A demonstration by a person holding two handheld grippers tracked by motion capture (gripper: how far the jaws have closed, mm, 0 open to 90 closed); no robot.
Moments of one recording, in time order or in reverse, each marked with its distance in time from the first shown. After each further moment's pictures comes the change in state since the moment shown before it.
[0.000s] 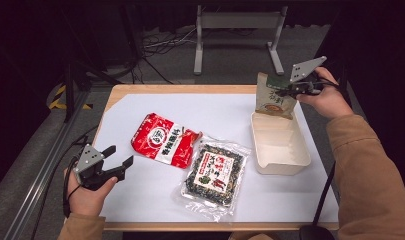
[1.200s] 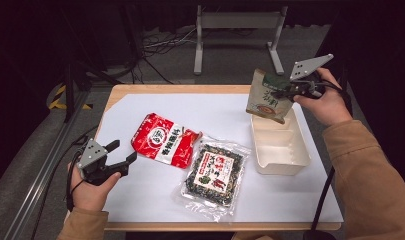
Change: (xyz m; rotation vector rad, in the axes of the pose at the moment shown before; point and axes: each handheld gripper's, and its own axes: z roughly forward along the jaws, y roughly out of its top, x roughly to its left) left arm -0.002 0.012 0.006 -0.029 -0.023 0.024; right arm 0.033 0.033 -0.029 -0.072 0.001 0.136
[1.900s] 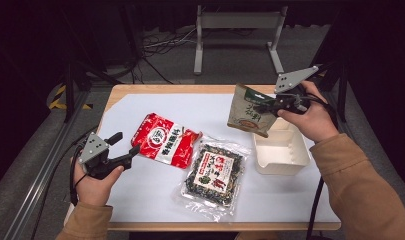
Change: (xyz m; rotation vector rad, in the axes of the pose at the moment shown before) left arm -0.003 0.017 0.006 -0.073 -0.009 0.012; right arm 0.060 0.029 0.008 -0.037 0.089 0.045
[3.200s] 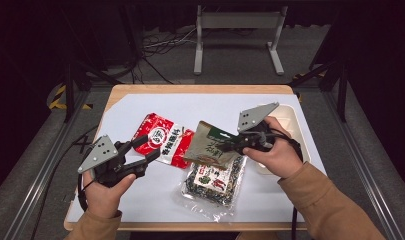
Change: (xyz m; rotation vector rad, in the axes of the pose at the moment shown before) left arm -0.047 0.034 -0.014 -0.128 -0.262 -0.008; right arm 0.101 0.022 0.046 -0.064 0.236 0.019
